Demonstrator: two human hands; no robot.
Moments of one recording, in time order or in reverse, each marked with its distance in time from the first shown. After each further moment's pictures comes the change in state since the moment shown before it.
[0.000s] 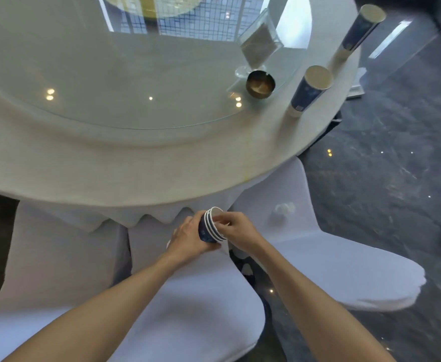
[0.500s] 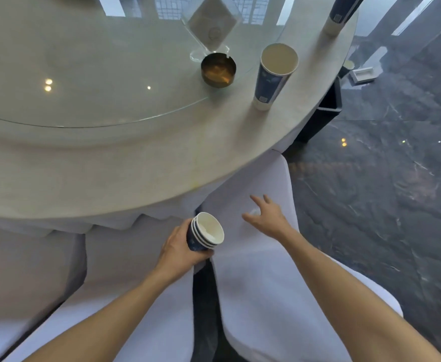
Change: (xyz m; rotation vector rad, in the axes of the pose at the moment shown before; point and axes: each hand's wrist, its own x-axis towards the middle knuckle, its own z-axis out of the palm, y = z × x) left_hand 0.067 0.079 0.127 -0.146 0.145 -0.104; right_hand 0.088 0.180 -0.189 -0.337 0.017 0.182
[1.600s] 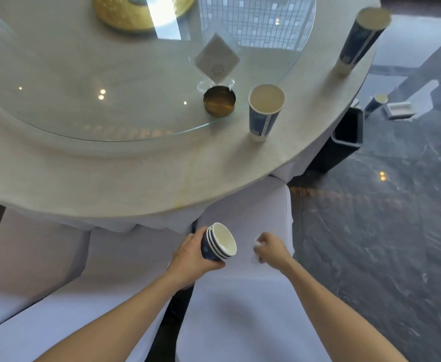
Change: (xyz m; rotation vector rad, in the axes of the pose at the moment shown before) left_hand 0.007 0.098 0.057 0.064 0.035 -0.071; right_hand 0.018 0.064 -0.049 0.134 -0.168 -0.051
